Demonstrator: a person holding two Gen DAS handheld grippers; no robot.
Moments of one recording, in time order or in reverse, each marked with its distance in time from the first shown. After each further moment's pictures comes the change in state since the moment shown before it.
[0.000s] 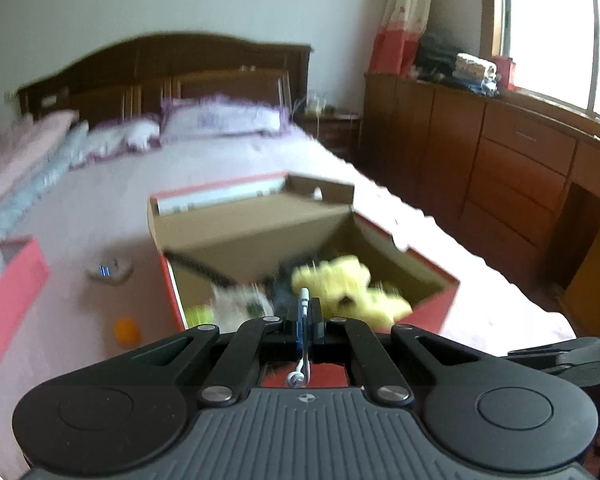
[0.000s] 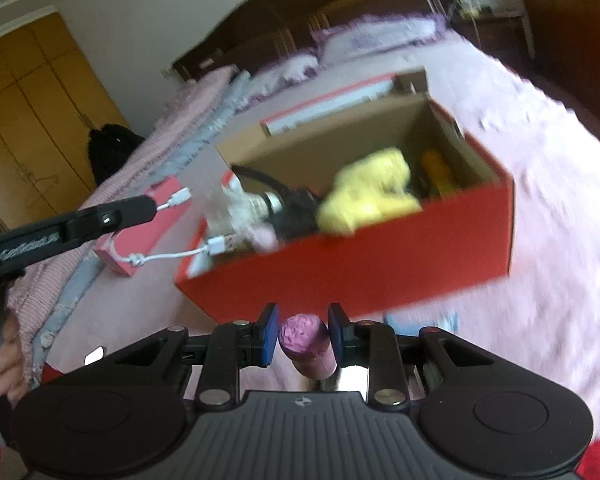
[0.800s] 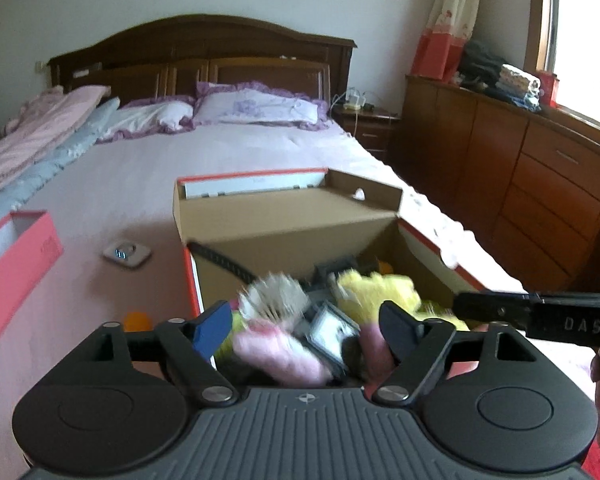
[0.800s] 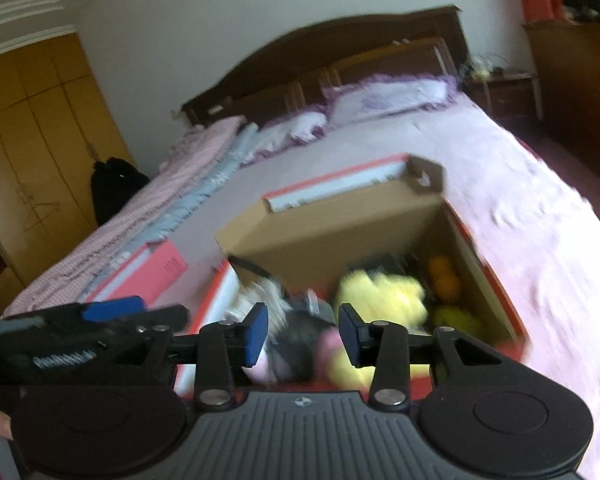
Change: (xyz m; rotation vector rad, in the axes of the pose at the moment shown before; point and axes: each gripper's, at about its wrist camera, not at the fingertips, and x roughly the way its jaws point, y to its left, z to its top) left arm 0.039 0.019 -0.007 -0.128 0.037 0.058; right arm 0.013 -0.006 0.064 -0.049 -0.138 -0.029
